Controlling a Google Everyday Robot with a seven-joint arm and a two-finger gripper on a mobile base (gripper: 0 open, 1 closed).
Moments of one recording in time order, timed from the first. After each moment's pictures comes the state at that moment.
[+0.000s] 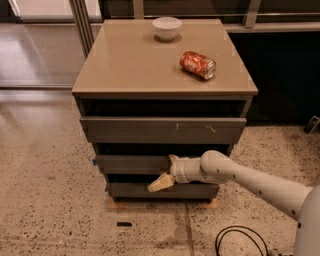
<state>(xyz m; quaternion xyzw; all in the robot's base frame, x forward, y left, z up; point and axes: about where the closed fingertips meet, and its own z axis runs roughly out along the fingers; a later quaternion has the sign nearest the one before) 0.622 -0.007 0.462 -0.43 0.77 0.29 0.36</state>
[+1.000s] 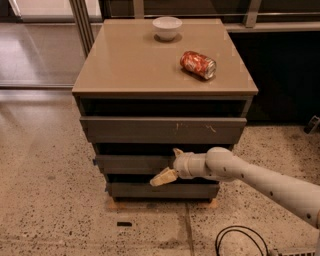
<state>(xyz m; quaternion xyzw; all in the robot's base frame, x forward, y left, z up) 0.625 -0.020 0.508 -0.42 0.77 0.27 0.40</state>
